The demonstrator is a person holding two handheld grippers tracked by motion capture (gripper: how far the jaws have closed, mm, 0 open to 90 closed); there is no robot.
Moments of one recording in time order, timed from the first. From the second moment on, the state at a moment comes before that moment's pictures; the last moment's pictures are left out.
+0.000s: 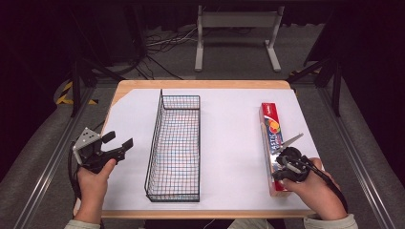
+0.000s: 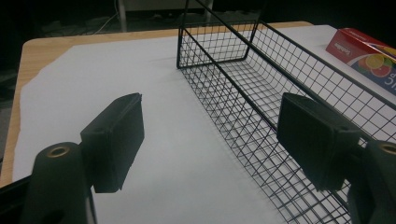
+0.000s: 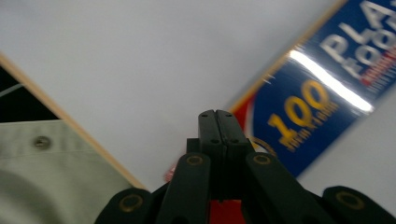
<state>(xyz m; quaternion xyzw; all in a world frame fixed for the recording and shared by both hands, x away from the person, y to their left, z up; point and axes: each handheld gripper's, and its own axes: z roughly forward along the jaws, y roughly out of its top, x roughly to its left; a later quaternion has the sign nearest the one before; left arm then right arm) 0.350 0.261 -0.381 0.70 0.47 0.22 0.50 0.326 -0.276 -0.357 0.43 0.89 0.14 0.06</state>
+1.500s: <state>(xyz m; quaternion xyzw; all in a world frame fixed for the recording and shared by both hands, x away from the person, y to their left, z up) 0.339 0.274 -0.404 0.70 0.49 0.26 0.45 0.350 -0.312 -0.317 0.47 0.73 0.40 0.29</state>
